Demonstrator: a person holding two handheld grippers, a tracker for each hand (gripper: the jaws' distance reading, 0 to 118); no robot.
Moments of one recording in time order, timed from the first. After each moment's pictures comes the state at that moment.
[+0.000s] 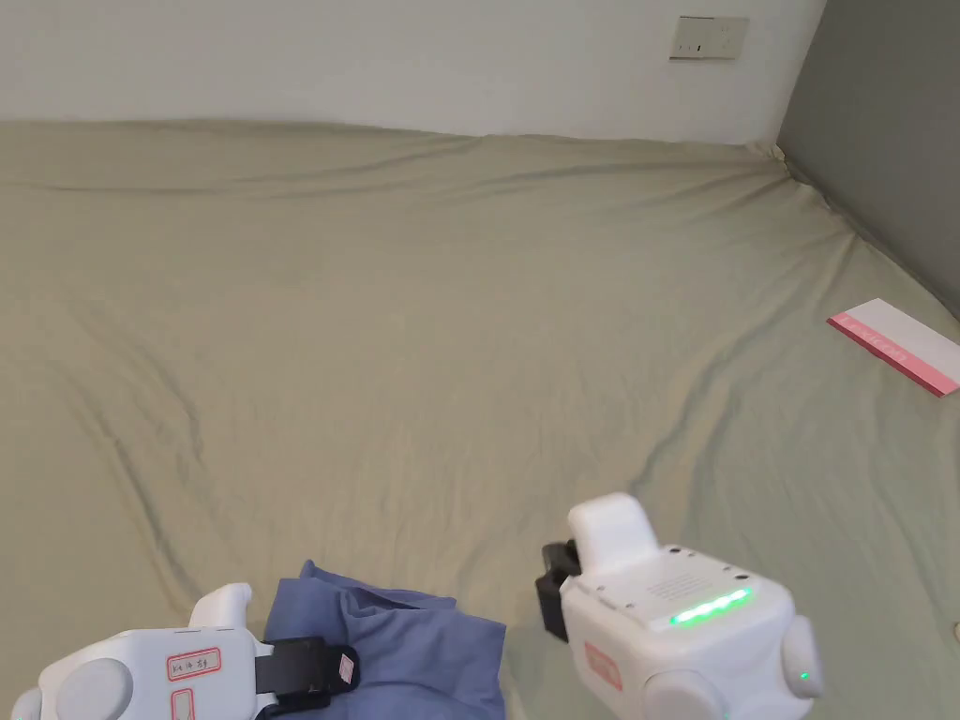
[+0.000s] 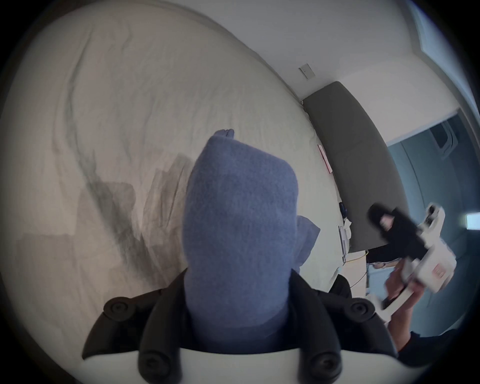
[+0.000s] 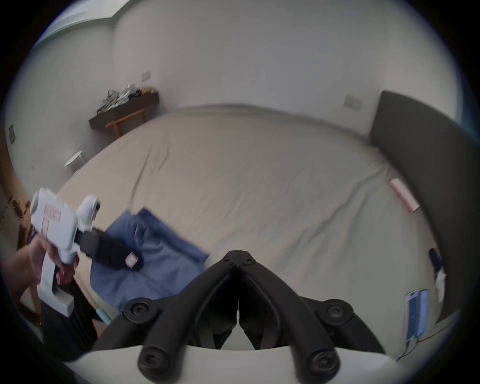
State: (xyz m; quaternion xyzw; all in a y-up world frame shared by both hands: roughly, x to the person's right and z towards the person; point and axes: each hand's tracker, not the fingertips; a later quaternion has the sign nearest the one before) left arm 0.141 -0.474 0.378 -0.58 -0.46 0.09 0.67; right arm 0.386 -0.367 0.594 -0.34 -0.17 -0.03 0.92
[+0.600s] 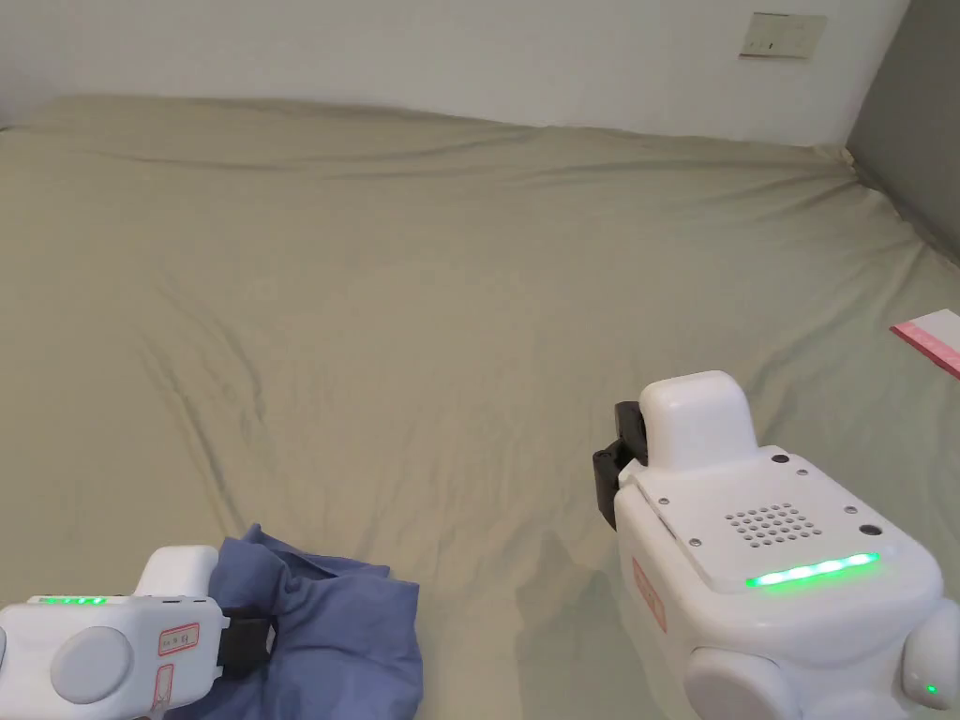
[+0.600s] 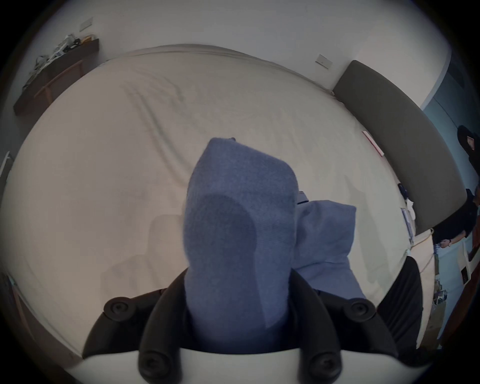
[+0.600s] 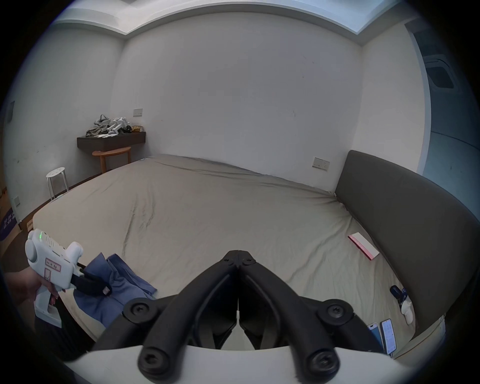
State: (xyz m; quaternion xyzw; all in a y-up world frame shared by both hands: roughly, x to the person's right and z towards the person) left arm 0.071 -0.467 0.363 -0.51 -0.36 -0.07 0.78; right arm 0.331 -0.293 0.594 -0.23 -0.24 0.05 0.94
